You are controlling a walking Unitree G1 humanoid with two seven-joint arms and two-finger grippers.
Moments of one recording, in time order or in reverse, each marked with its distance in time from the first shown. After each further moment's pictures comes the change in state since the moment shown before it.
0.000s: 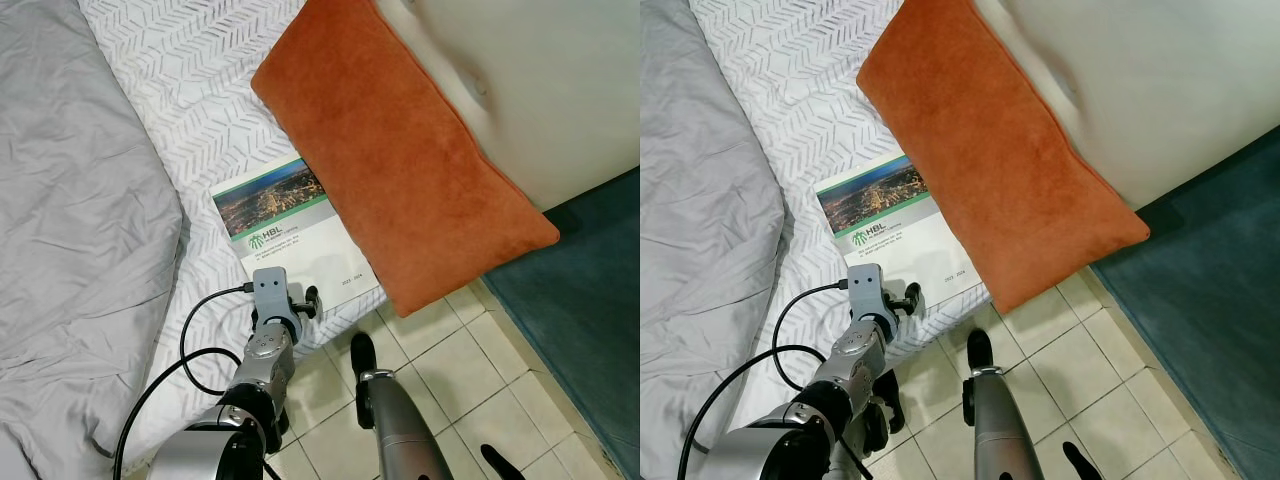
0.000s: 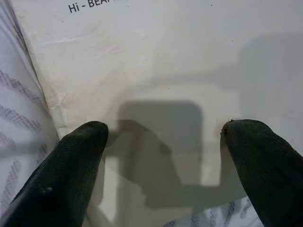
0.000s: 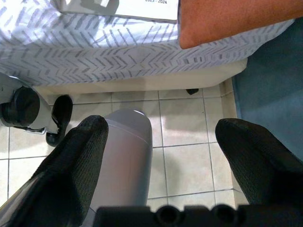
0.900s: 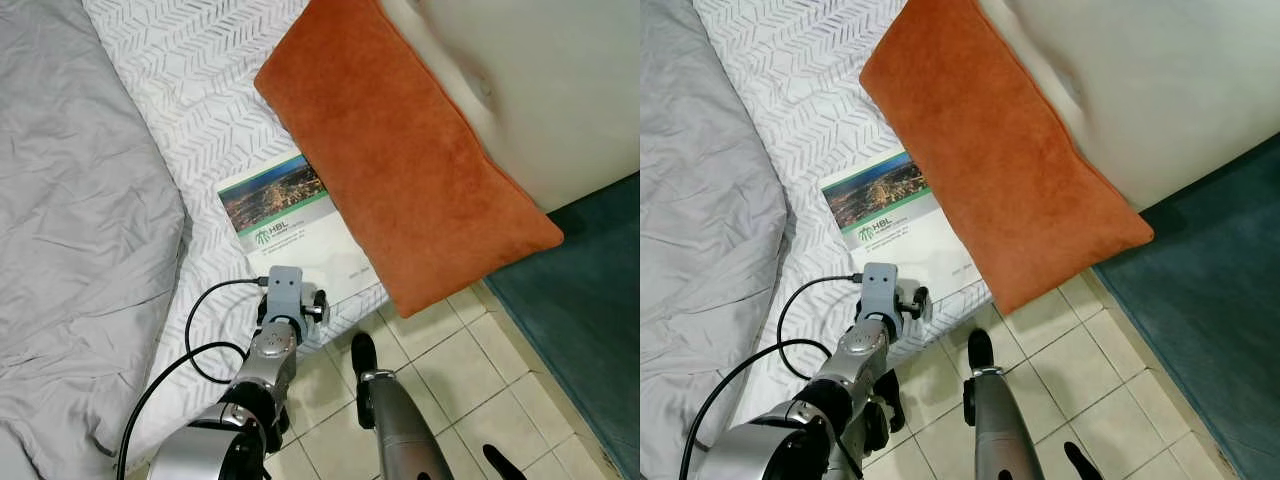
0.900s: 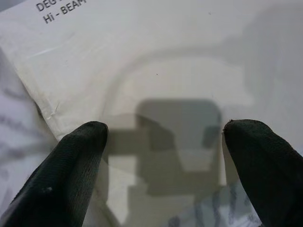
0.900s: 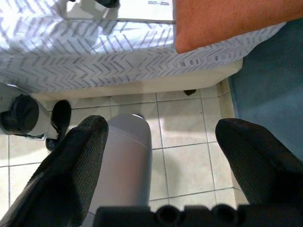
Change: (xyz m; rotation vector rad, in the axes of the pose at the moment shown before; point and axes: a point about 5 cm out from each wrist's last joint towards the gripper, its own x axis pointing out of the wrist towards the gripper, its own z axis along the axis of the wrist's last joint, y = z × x) left arm -0.001 -0.003 -0.003 0.186 0.006 -0.042; right arm -0.003 0.002 0.005 0.029 -0.003 -0.024
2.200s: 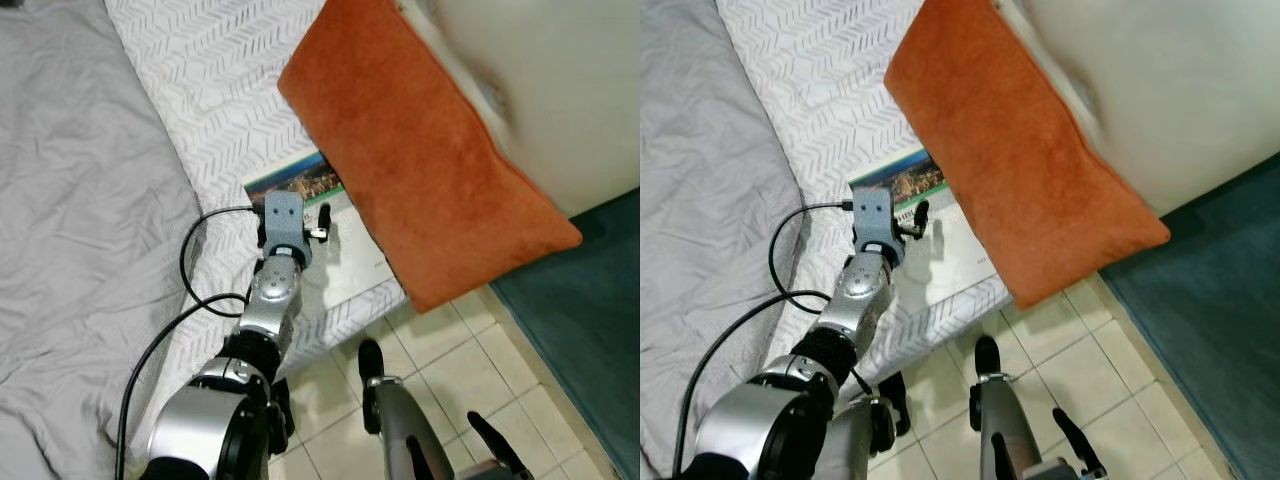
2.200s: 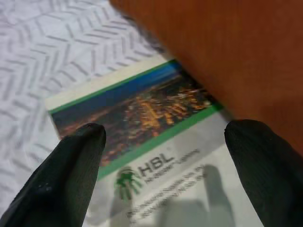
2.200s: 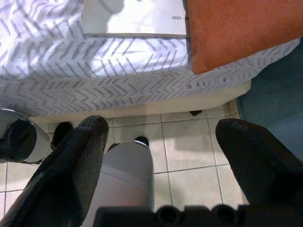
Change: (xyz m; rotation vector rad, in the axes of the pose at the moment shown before) left arm 0.005 -0.007 0.116 0.060 -0.453 -0.006; right arm 0.037 -0.005 -0.001 0.039 -0.058 -0.010
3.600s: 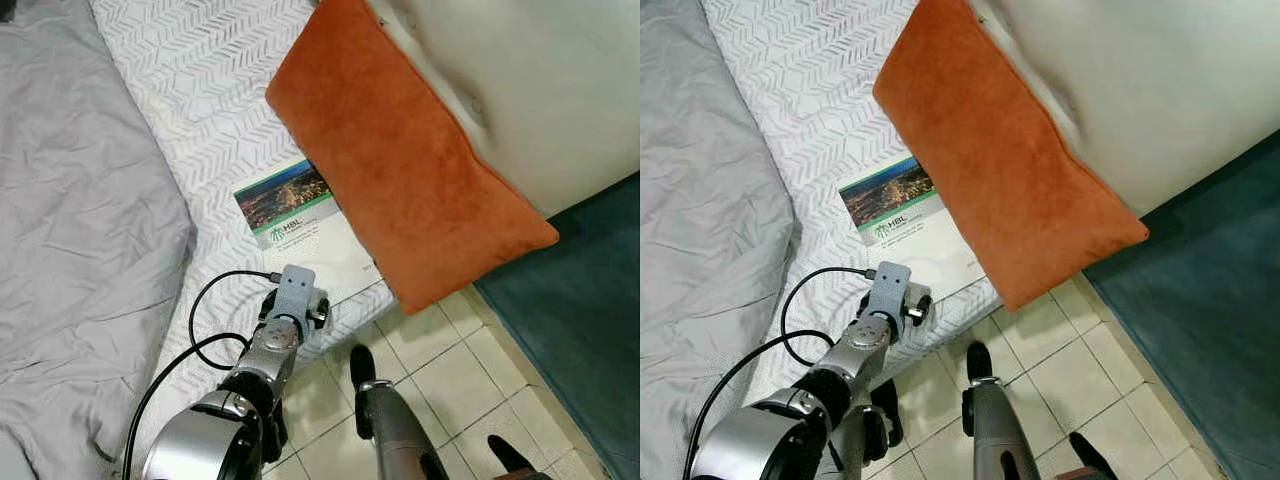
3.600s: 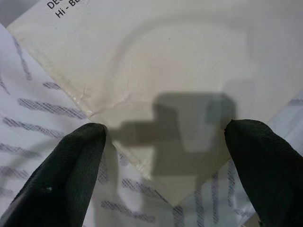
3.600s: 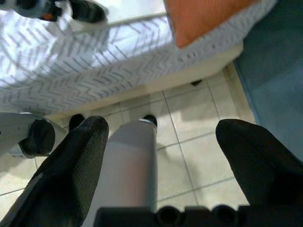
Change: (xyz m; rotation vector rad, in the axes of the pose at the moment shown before) left arm -0.047 -0.002 -0.096 0.143 0.494 -0.108; right arm -0.029 -0.007 0.024 0.158 0.116 0.006
